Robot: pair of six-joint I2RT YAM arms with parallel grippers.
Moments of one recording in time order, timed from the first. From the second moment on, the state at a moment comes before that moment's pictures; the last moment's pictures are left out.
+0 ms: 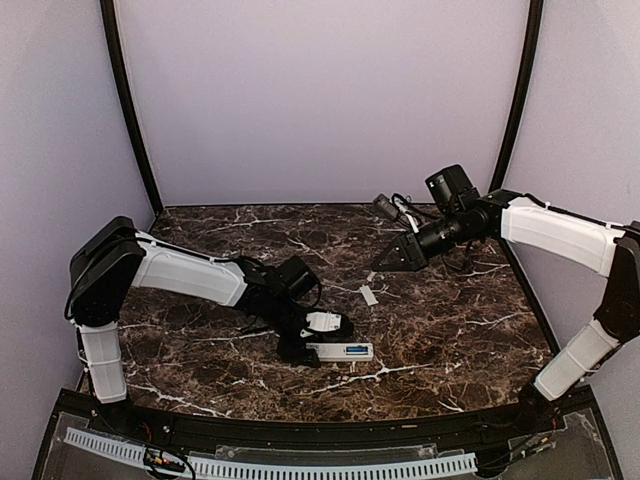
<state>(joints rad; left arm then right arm) -0.94 1.94 1.19 -0.41 0.37 0.65 0.56 1.52 1.23 -0.60 -0.82 -0.07</state>
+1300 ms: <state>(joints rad) -1.22 1.61 1.06 -0.40 -0.22 0.84 0.54 1.47 1.26 -0.55 -0.73 -0.01</state>
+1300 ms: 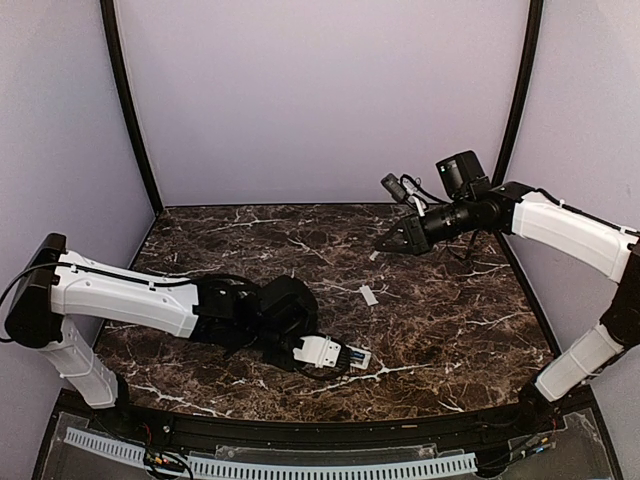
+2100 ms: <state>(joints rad) -1.12 1.72 1.06 -0.48 0.03 0.51 0.60 1.50 1.27 -0.57 -0.71 -0.01</state>
